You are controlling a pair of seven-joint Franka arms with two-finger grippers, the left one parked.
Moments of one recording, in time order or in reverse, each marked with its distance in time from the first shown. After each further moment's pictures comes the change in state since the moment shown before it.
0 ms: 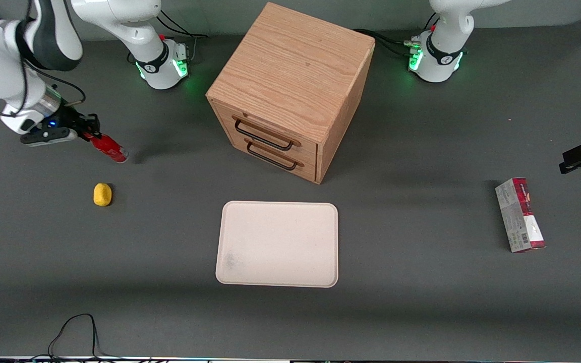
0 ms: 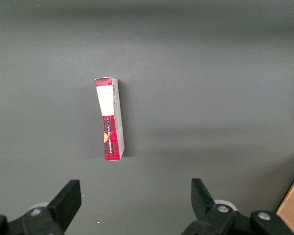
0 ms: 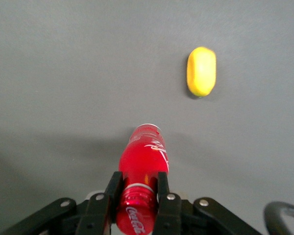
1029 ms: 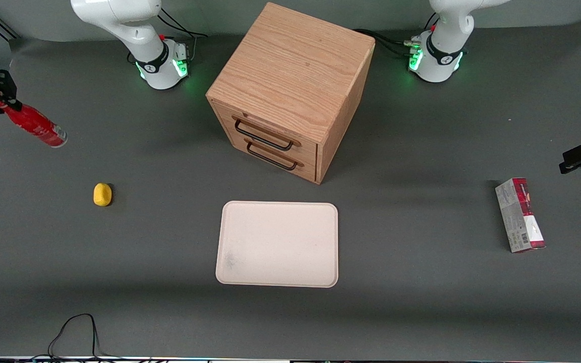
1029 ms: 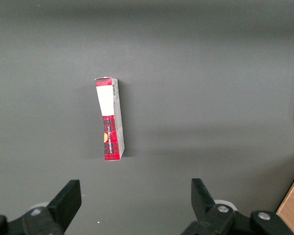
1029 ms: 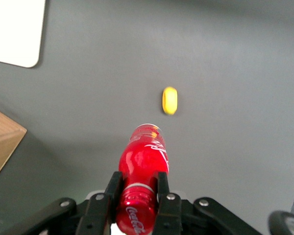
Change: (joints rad) arm 0.065 0.190 0.060 0.769 0.000 -0.556 0.000
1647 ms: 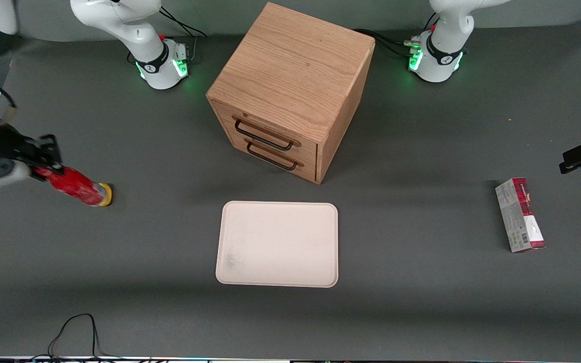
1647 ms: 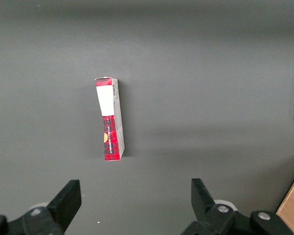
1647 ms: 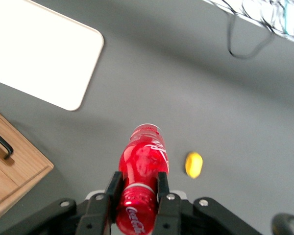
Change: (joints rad) arm 0.112 0.547 0.094 0.664 0.084 -0.118 0.004
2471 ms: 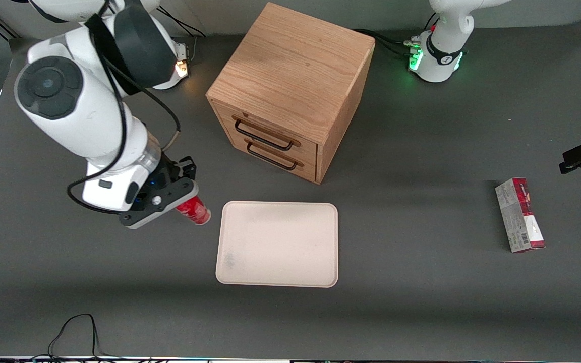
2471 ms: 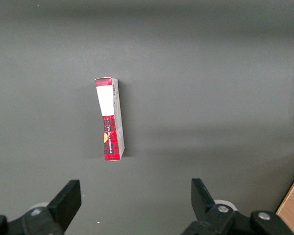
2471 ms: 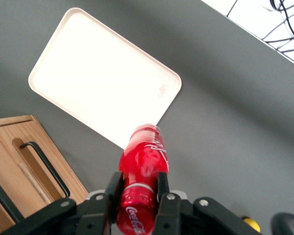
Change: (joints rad) arm 0.219 0.239 0.075 0.186 -0.002 0.091 0.145
